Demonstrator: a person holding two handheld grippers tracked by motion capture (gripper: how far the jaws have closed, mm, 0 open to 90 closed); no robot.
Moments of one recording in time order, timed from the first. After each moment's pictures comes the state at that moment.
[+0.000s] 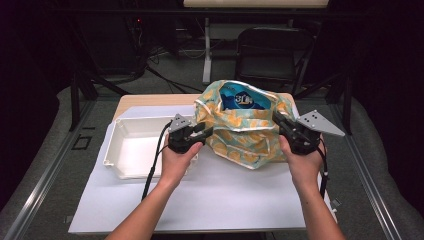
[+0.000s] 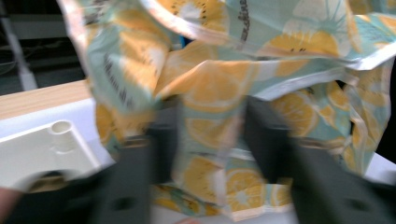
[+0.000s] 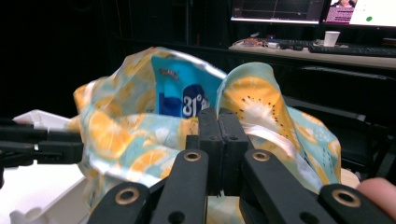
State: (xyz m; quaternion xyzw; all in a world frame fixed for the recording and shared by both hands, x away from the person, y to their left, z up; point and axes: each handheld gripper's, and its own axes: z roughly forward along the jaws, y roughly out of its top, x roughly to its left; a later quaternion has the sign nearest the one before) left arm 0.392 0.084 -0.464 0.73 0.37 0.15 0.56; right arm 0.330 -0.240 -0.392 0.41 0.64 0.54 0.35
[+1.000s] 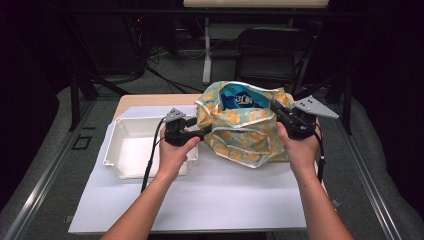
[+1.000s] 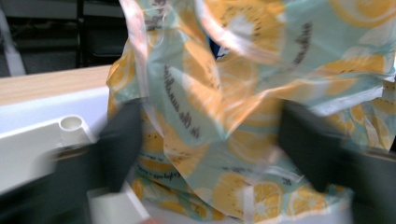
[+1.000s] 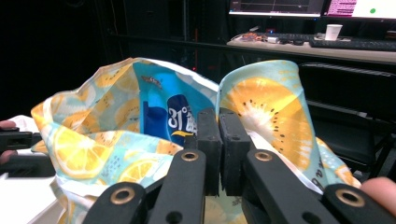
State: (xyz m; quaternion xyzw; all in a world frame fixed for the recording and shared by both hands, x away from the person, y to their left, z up) left arm 0.414 0.095 -0.464 0.72 0.40 0.12 0.56; right arm 0.367 -0.240 -0.385 0.42 0.65 0.54 0.35
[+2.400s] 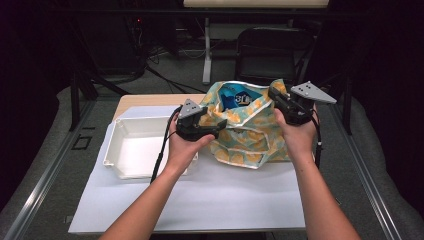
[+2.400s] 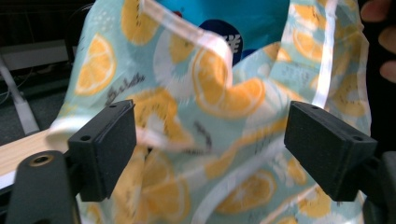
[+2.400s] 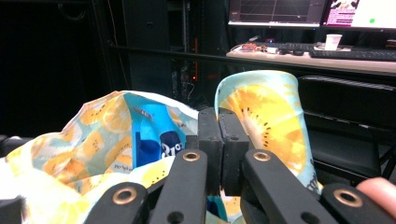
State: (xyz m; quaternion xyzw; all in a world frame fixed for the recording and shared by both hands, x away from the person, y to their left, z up) left arm 0.404 0.056 -0.419 0.74 0.32 0.17 0.56; right arm 0.393 -0.236 -0.366 0.42 0.63 0.55 0.35
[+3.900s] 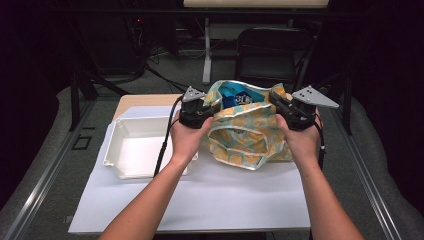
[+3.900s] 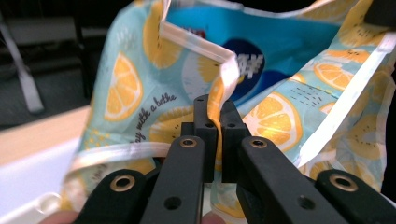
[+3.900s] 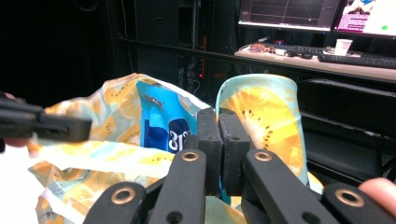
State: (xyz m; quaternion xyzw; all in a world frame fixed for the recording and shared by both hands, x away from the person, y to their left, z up) left arm 0.423 0.051 -0.396 0.74 0.37 0.17 0.54; right arm 0.382 -0.240 -0.369 0.39 0.65 0.54 0.35
